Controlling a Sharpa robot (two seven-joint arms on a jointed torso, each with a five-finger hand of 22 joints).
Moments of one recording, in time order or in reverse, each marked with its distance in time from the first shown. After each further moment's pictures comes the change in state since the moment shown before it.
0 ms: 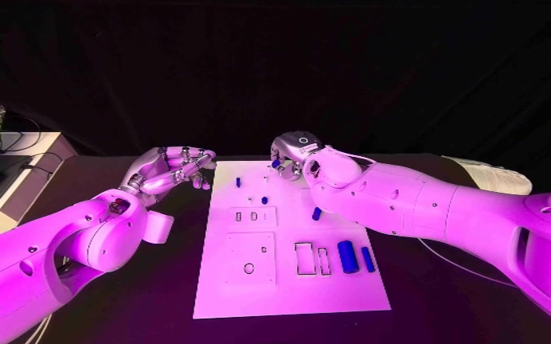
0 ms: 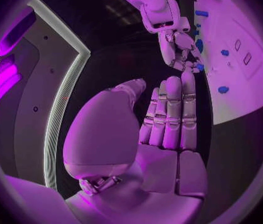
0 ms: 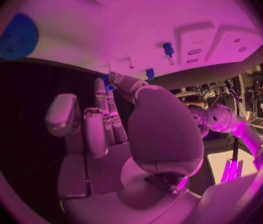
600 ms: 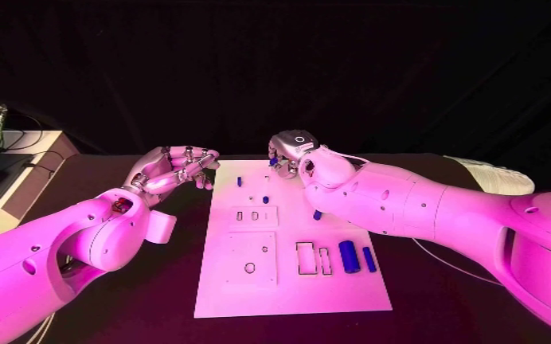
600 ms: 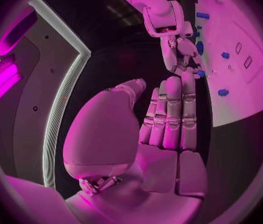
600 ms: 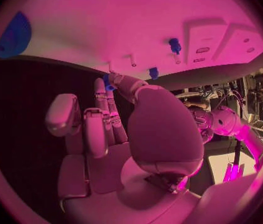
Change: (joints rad) left arm 0.000 0.001 0.001 0.008 0.000 0.006 -0.003; left_hand 0.000 0.000 0.000 0.000 0.000 -0.004 0.004 -0.004 0.000 0.000 0.000 0.000 0.000 0.000 0.000 0.005 0.001 0.000 -0.004 -0.004 0.000 0.003; right arm -0.005 0.050 0.000 -0.056 -0.014 -0.012 -0.025; right_hand 0.000 0.000 -0.001 -0.001 0.000 -0.002 -0.002 0.000 0.000 0.000 0.000 -0.004 0.002 0.000 0.000 0.004 0.002 0.001 0.000 0.000 0.000 -0.001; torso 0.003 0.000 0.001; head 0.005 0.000
